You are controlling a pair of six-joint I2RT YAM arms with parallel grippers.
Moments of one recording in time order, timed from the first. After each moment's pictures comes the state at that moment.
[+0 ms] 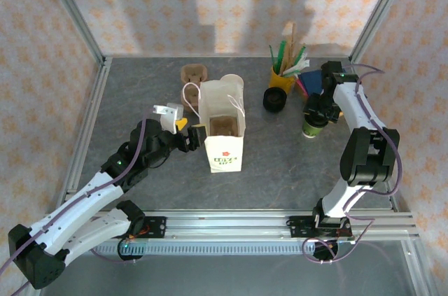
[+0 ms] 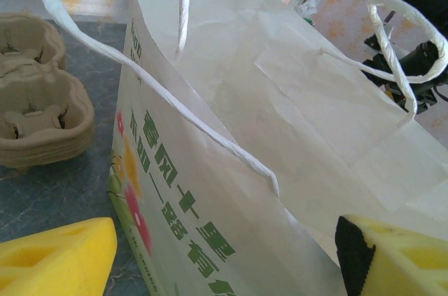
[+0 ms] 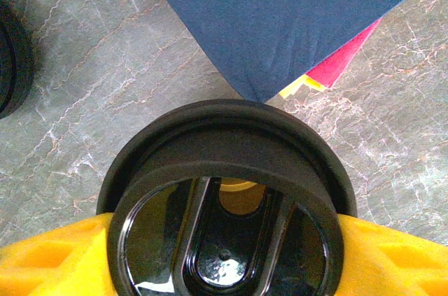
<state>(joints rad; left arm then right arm) -0.60 0.82 0.70 -0.20 0.00 -0.41 -0.04 1.71 1.42 -1.06 0.03 0.34</state>
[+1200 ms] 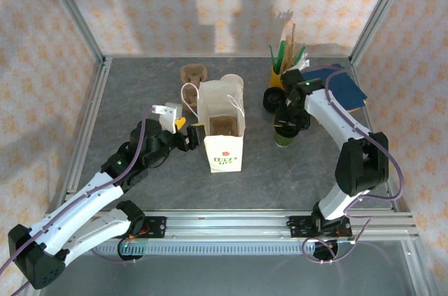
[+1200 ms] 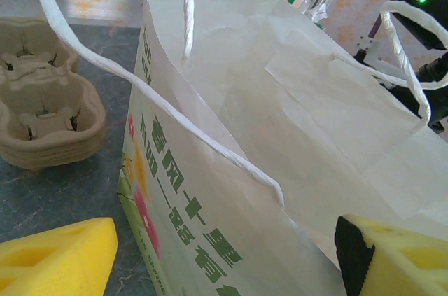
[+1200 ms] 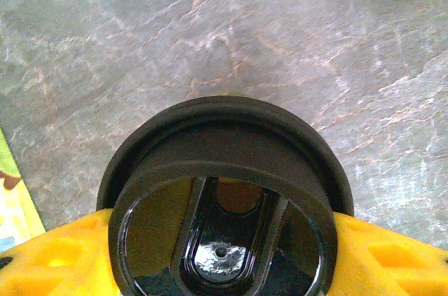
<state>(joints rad) -0.60 0.82 0.70 -0.20 -0.03 -0.41 0.30 1.64 1.37 -1.12 0.03 0.44</state>
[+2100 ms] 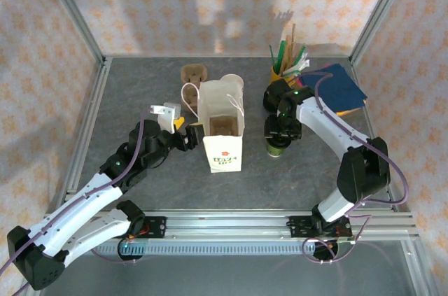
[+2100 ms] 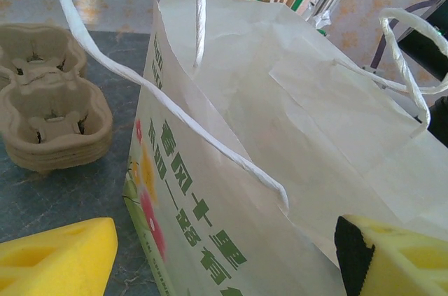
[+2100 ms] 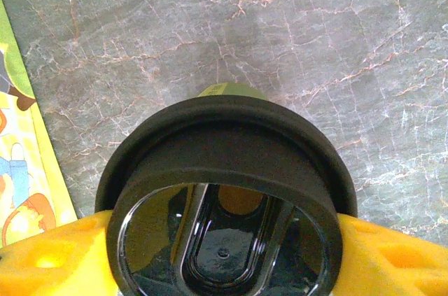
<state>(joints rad) -0.60 0.81 0.70 -0.20 -0.05 -0.41 0.43 1.58 1.32 -1.18 0.03 0.50</state>
